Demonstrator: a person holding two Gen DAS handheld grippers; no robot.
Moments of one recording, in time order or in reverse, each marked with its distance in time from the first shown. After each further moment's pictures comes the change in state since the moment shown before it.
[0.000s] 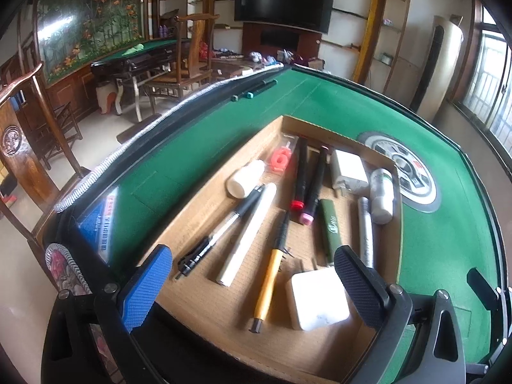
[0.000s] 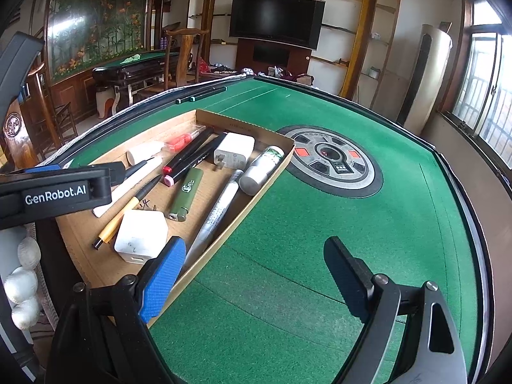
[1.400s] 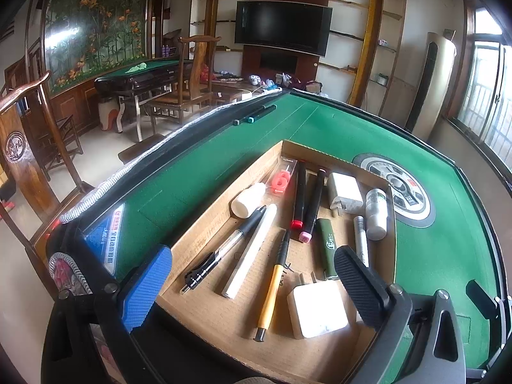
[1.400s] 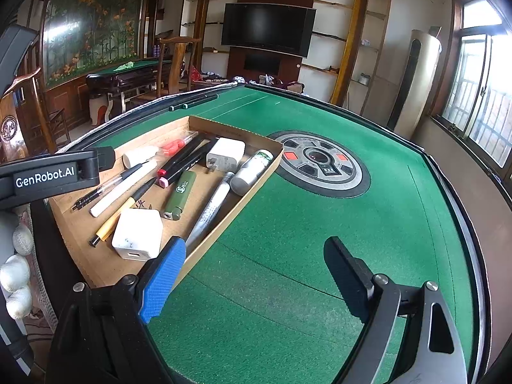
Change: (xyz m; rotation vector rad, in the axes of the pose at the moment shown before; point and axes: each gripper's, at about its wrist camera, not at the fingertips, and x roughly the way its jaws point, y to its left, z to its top) left arm -0.016 0.007 -0.006 -0.016 -0.121 0.001; right arm -0.010 -0.001 -0.004 0.011 -0.024 -0.039
